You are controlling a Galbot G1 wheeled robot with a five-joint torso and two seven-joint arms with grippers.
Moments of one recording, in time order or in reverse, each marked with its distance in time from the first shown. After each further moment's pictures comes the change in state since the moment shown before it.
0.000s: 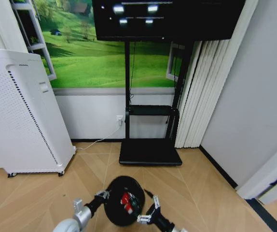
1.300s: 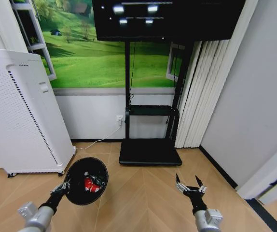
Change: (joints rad) left arm 0.235 -0.144 -0.414 -0.244 -0.088 0.051 -0.093; right arm -0.088 0.258 0.304 0.100 -0.027 -0.276 0.472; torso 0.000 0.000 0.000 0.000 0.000
